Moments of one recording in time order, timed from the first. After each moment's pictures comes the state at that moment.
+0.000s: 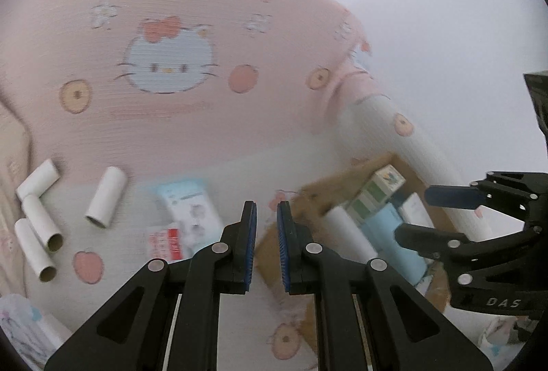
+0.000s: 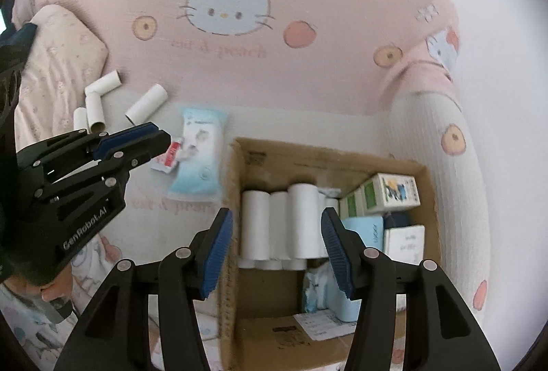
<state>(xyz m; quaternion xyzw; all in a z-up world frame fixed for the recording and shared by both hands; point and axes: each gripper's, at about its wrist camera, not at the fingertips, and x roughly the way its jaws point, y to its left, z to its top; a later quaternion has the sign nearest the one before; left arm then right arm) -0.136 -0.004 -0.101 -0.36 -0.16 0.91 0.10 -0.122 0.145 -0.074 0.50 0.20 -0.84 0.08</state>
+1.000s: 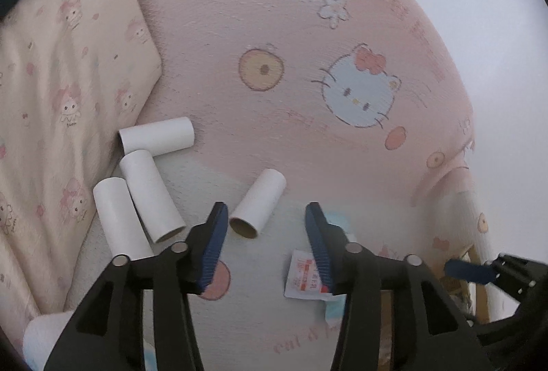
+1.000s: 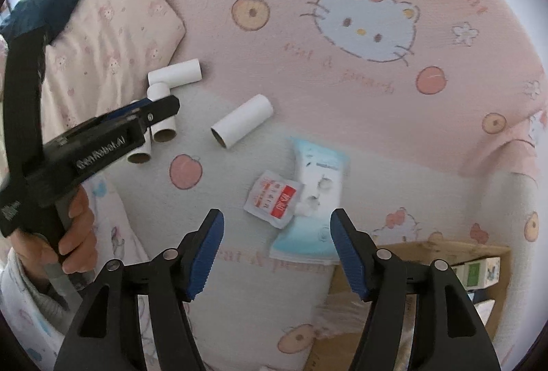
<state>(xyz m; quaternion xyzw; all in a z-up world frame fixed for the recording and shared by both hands) -0.126 -0.211 -0.188 -0.33 -0.31 0.89 -0.06 -0.151 -0.028 -0.150 0.51 0.25 -0.81 0.19</state>
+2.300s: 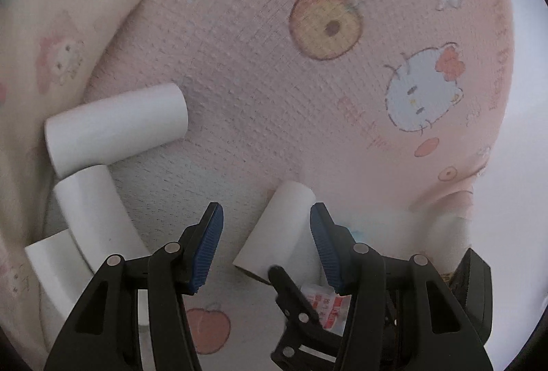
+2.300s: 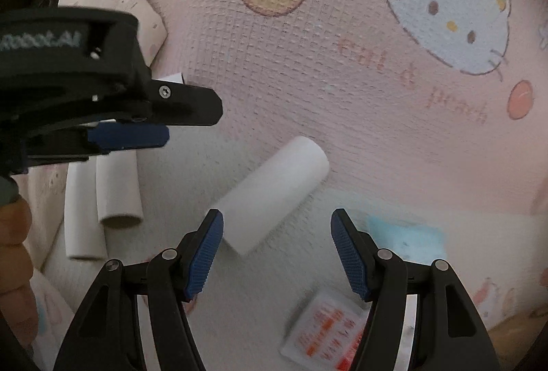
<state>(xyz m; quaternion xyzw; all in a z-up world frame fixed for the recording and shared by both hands) -0.243 -0.277 -0.267 -0.45 -0.42 0.79 0.01 -0.244 -0.103 -0.284 0.46 0.19 -0.84 0.23</state>
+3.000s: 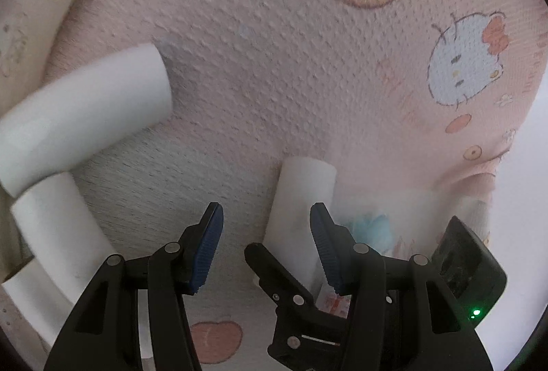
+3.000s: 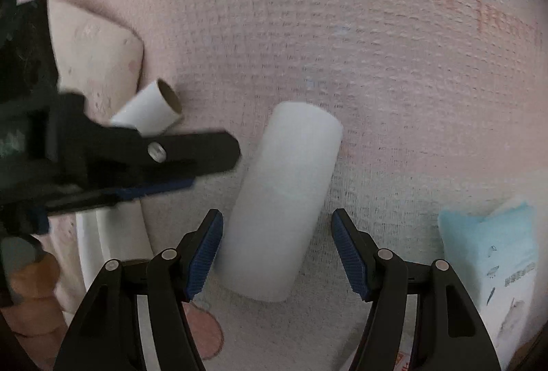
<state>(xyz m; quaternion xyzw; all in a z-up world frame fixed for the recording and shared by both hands) -0.285 -0.261 -0.303 -0.54 -0.40 0.75 0.02 -0.281 -0.095 -0.322 0.54 0.04 -0.80 0.27</state>
